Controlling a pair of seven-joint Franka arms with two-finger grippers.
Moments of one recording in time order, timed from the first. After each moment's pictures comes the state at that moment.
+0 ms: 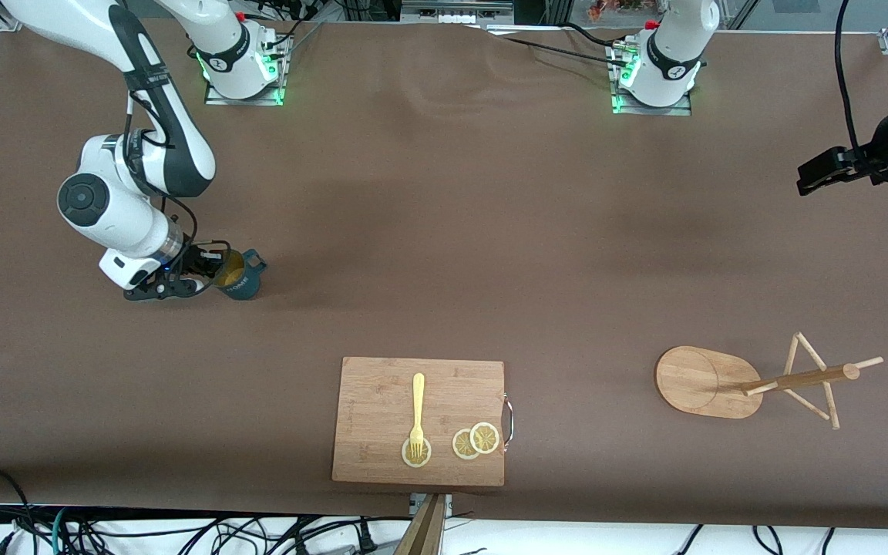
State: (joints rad) left arm 0.28 0.11 -0.34 -1.42 0.10 1.37 -0.21; right arm 0.10 0.29 0.02 -2.12 0.00 2.37 0.00
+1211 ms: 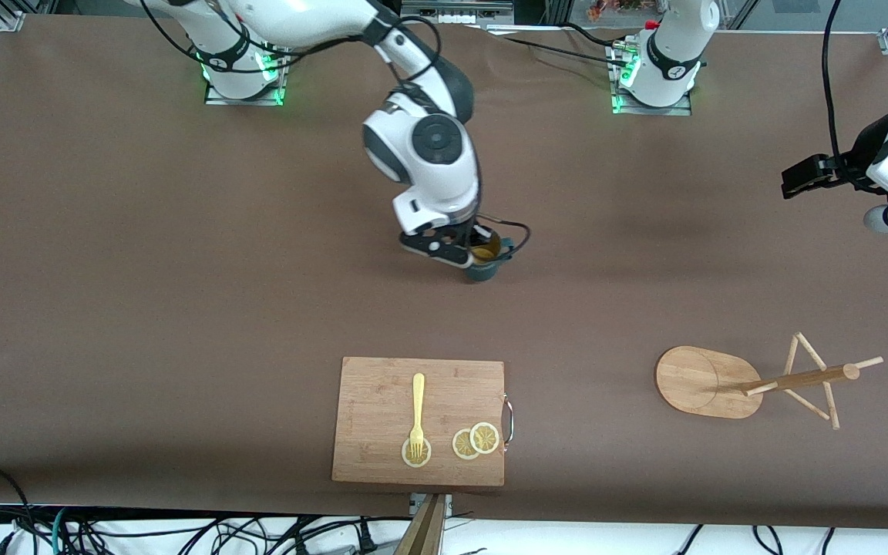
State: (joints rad) left arm 0.27 0.13 -0.36 -1.42 0.10 1.35 -0.21; right arm 0.77 0.77 0.12 -1.29 -0.06 2.15 1.29
